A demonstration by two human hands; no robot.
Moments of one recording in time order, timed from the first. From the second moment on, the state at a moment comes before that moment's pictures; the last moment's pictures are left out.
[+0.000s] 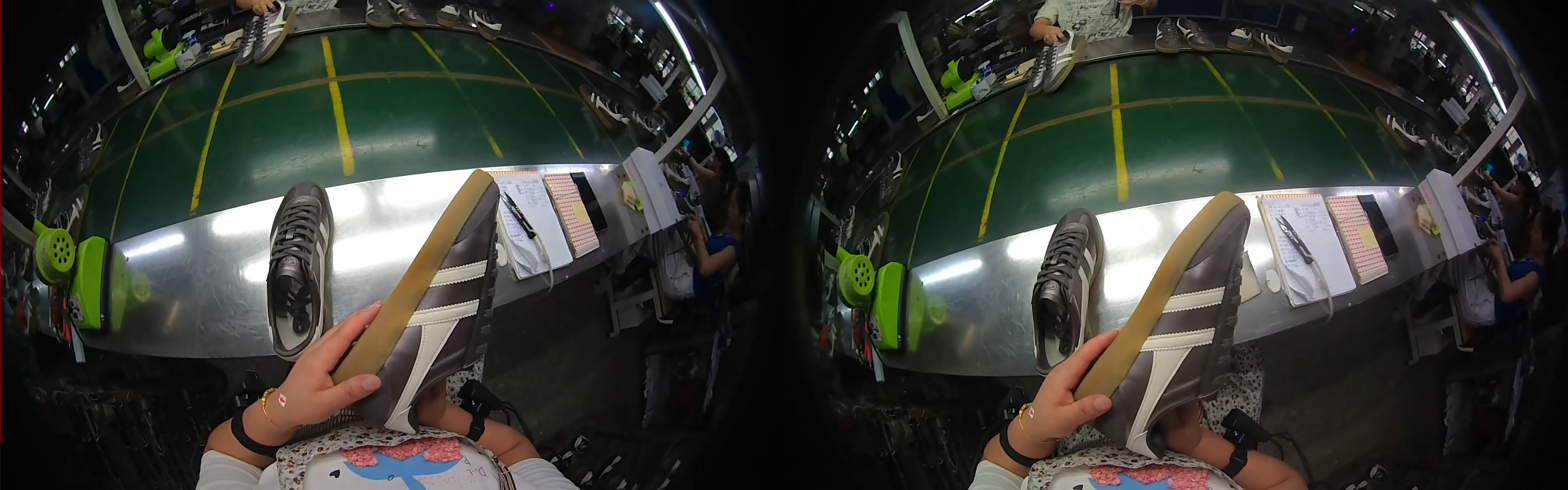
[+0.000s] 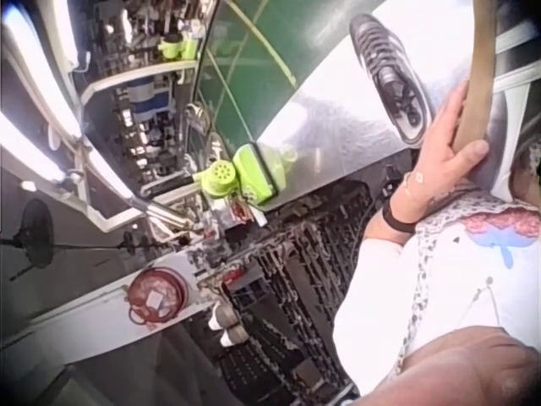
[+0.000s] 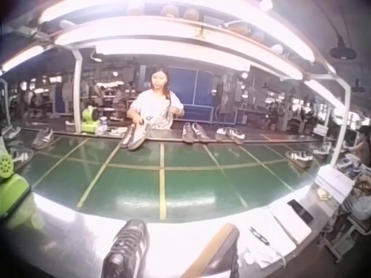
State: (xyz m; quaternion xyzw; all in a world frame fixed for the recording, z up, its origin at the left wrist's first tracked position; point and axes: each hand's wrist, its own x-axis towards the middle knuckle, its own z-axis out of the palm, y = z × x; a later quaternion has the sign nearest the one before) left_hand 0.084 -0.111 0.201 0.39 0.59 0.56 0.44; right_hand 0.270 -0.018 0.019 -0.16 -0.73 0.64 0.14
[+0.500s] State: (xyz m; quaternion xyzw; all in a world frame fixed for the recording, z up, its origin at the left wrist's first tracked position) left_hand 0.084 -0.105 0.204 0.45 0.62 0.52 0.38; right_hand 0.257 -0.010 0.072 -0.16 -0.57 0.79 0.14
